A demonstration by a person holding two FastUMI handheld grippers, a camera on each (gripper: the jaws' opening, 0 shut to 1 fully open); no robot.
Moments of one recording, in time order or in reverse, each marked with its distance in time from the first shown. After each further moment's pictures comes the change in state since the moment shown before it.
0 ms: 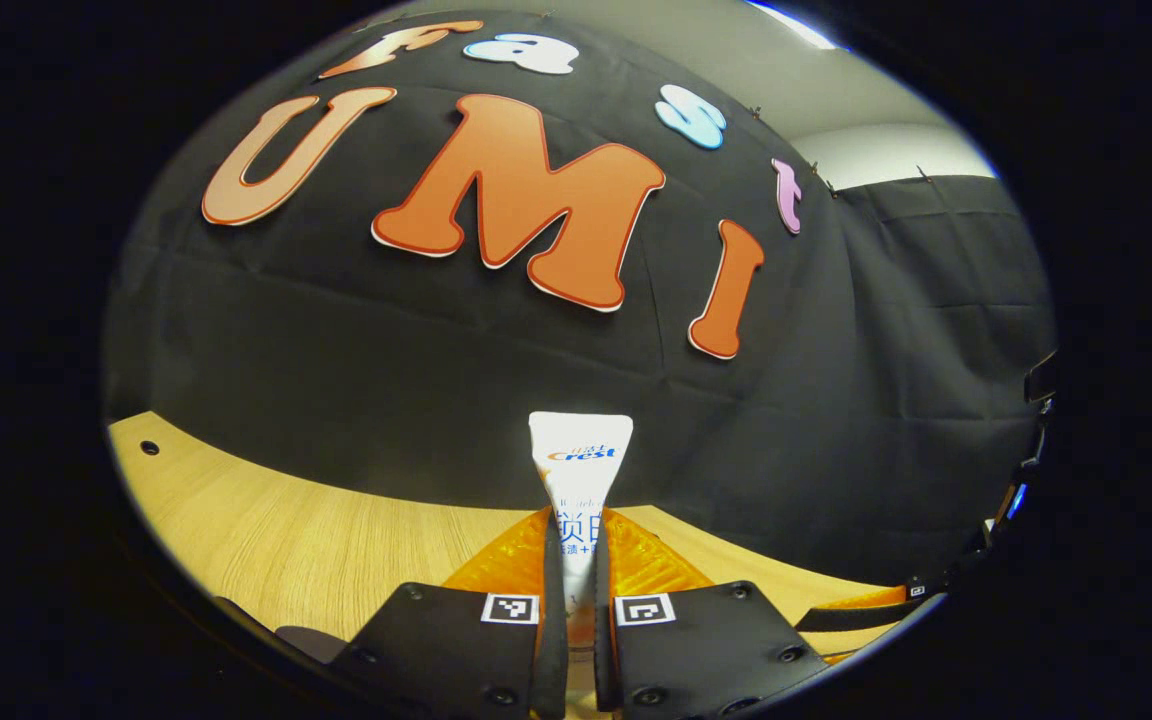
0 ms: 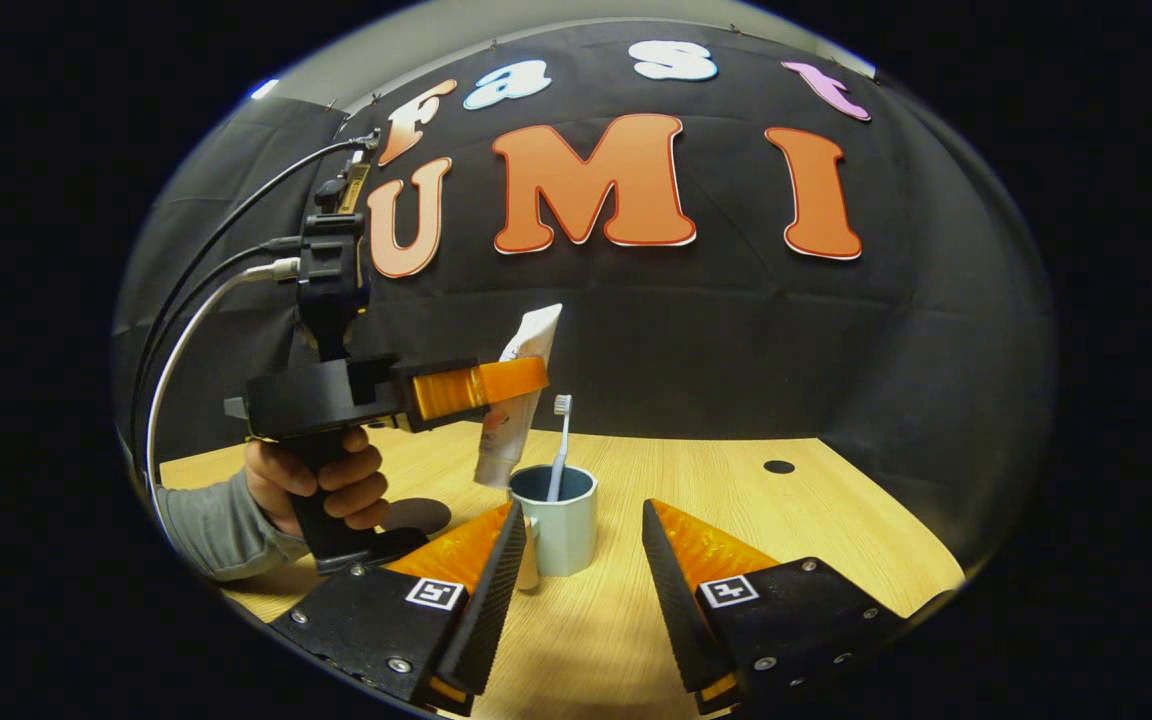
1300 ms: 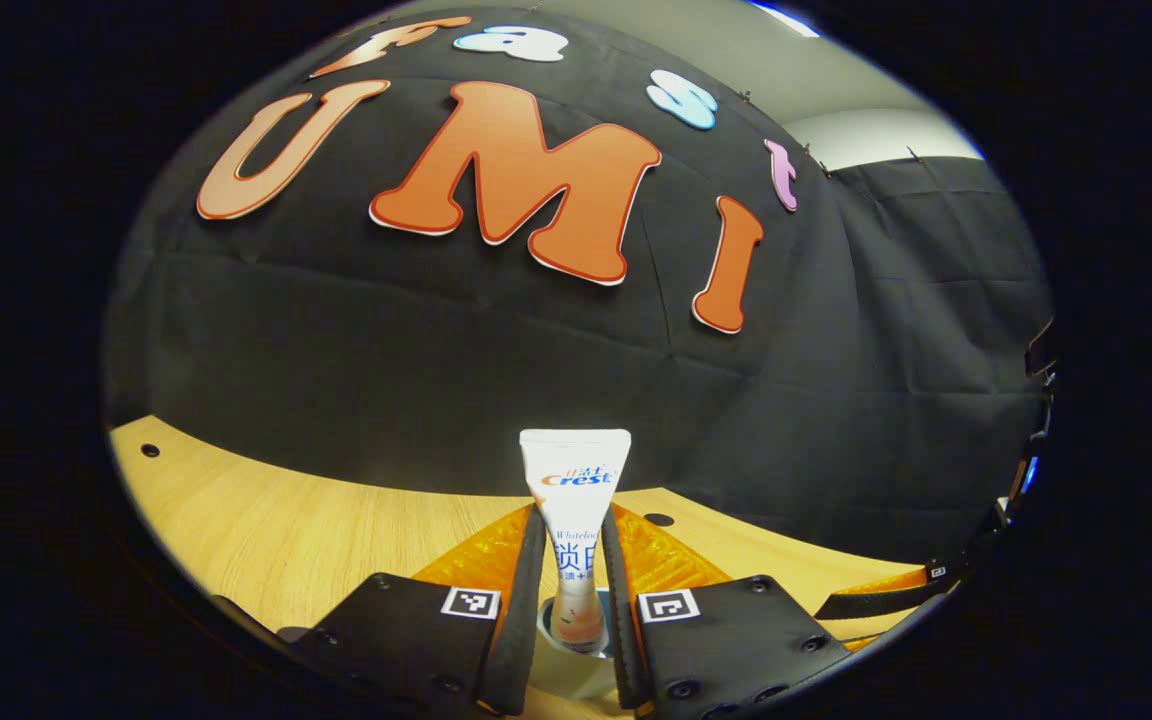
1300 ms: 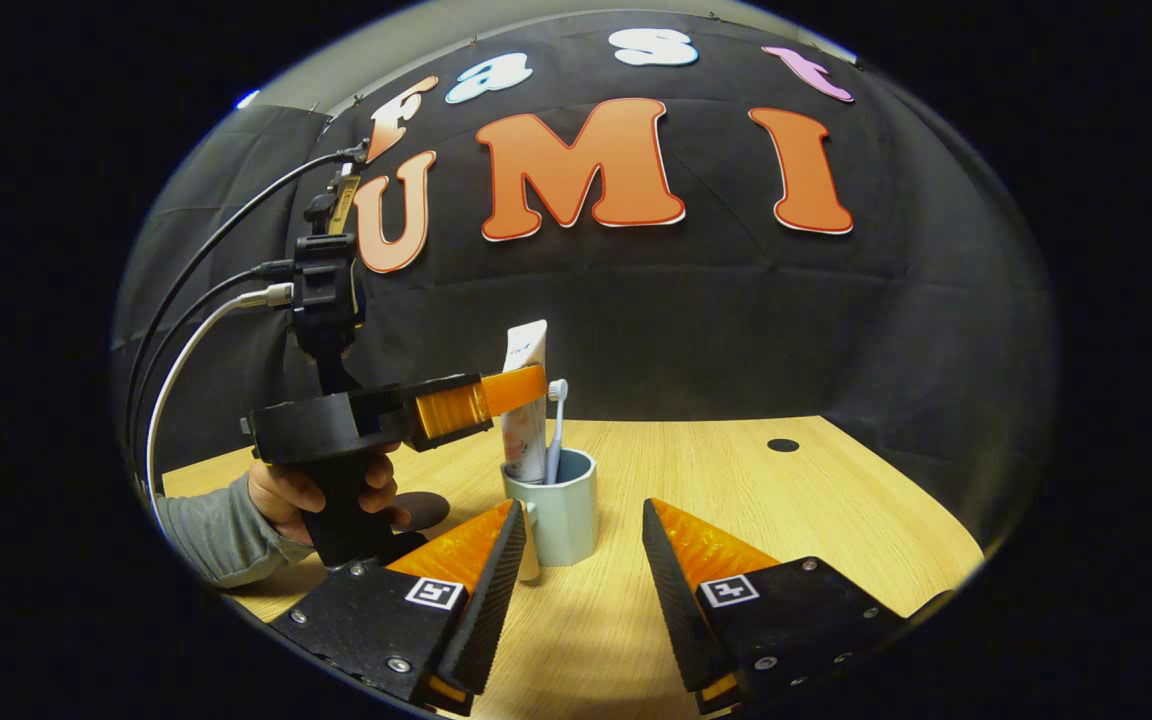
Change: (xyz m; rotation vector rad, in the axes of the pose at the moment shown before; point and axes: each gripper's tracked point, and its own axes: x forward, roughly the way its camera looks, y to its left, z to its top) left arm -0.004 0.012 -0.032 0.069 0.077 0.014; right arm 0.005 0.000 -0.015 0.036 0.042 0.011
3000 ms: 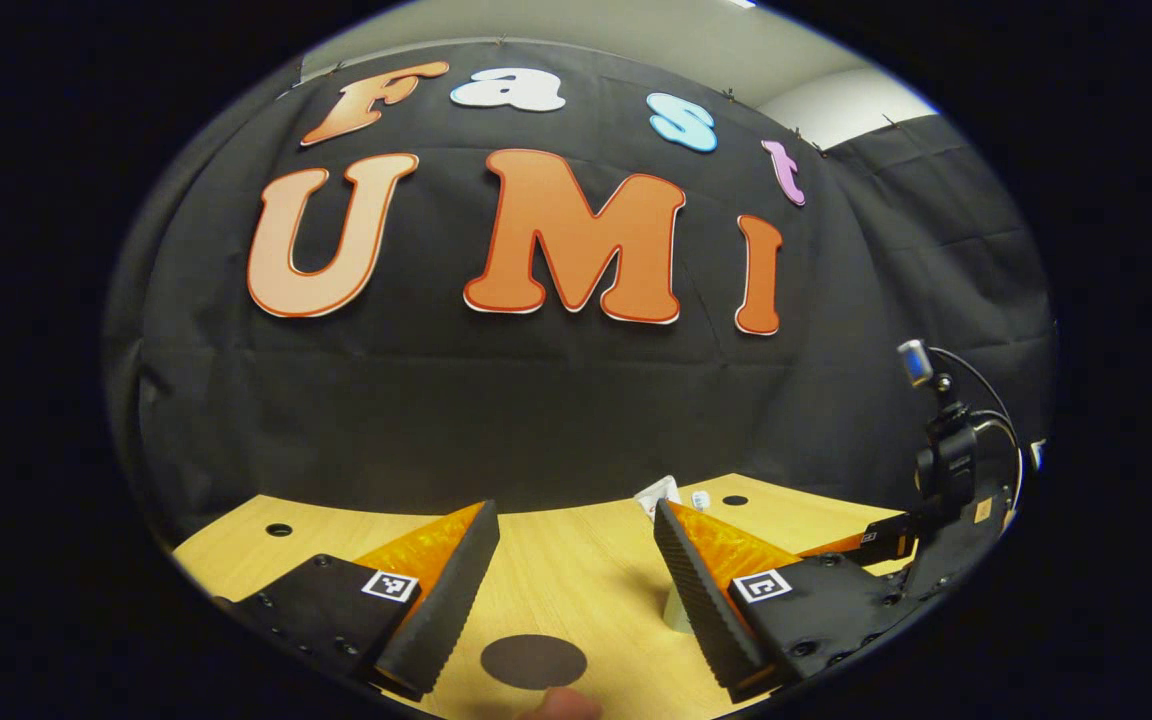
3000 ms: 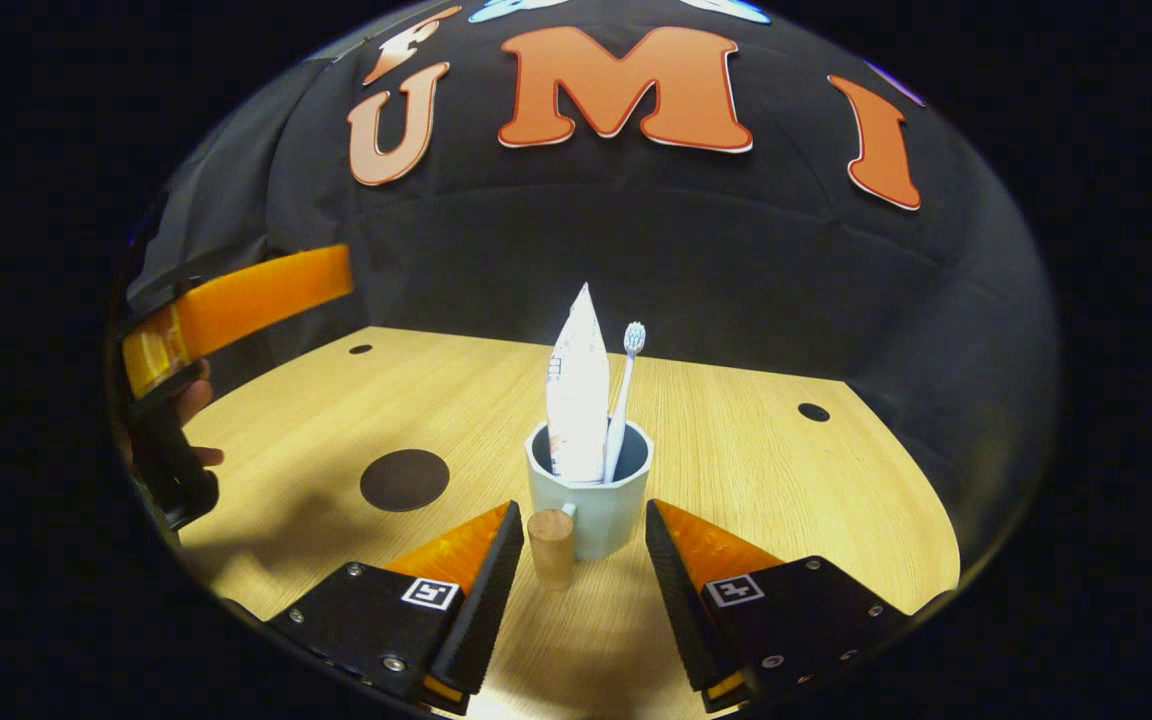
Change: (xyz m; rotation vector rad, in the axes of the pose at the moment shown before) left arm -0.127 0.090 0.070 0.160 -0.030 0.159; right arm 0.059 0.033 -0.022 -0.076 0.334 -0.037
